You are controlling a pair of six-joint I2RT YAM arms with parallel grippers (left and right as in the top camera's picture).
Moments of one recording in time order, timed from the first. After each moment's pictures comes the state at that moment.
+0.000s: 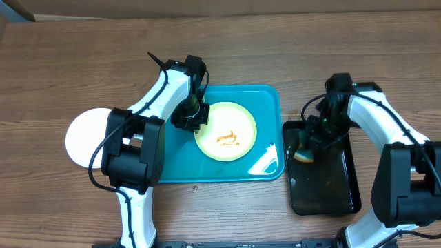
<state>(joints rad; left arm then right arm) -0.29 2.16 1.59 -1.16 0.11 -0.21 0.05 1.81 1.19 -1.09 -0.28 0.31</state>
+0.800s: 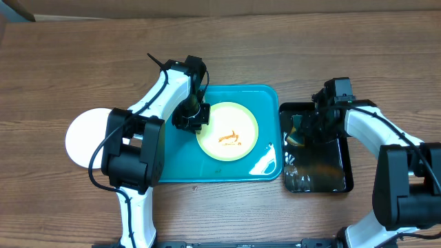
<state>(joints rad) -0.29 2.16 1.59 -1.16 0.14 -0.24 0.05 1.79 1.01 -0.58 -0.32 0.31</state>
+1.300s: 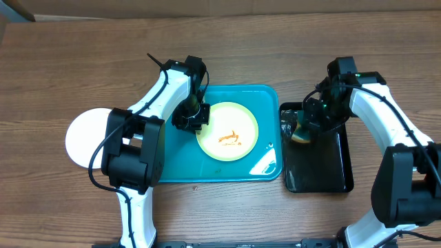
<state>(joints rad) -0.29 2.16 1.59 -1.17 0.14 -0.24 0.05 1.81 1.28 -1.01 -0.30 0.30</state>
